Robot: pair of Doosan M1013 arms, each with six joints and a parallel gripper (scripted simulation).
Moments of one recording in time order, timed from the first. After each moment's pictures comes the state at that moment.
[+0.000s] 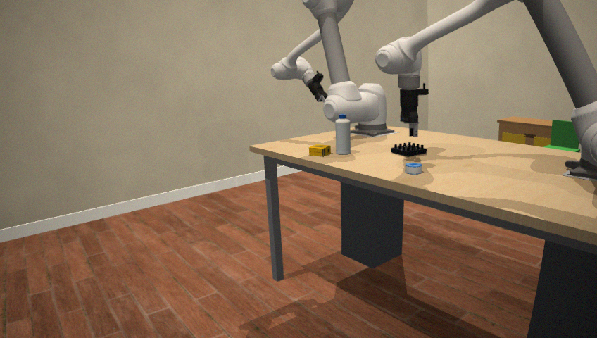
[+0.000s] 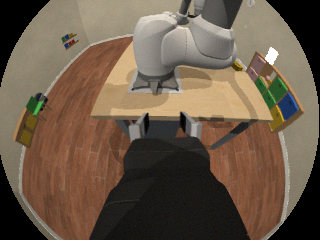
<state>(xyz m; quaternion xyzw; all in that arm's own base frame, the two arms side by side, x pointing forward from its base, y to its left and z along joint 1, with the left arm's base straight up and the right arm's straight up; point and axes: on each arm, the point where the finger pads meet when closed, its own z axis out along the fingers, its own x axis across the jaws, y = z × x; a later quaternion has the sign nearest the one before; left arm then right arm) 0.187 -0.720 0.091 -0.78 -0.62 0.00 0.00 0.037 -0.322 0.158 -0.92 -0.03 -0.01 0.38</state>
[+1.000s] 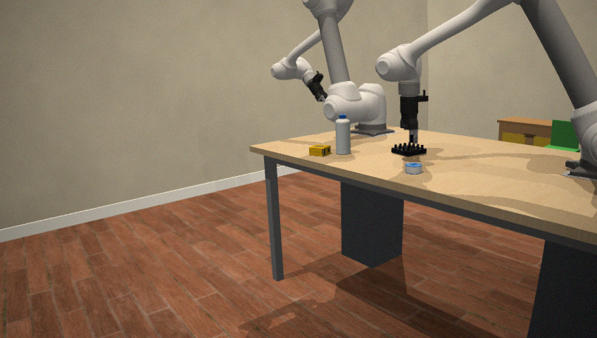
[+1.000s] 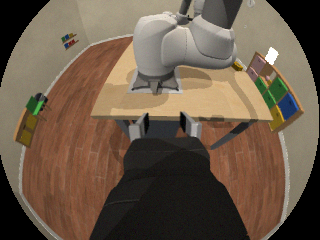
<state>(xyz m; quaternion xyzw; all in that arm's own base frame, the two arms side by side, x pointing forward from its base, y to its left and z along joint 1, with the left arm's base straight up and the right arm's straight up) 0.187 -0.720 0.063 -0.78 -0.62 0.00 0.00 0.037 -0.322 0.158 -0.92 -0.03 -0.01 0.38</state>
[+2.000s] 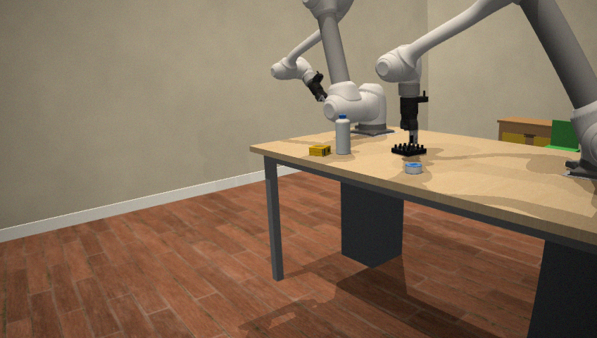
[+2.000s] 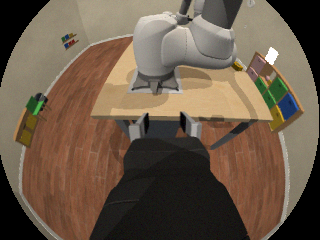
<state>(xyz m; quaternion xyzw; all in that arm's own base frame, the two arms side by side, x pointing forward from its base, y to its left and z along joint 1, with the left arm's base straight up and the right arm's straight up) 0.187 -0.720 0.060 -0.78 -0.62 0.00 0.00 0.037 -0.322 0.158 -0.92 -0.03 -0.01 0.38</state>
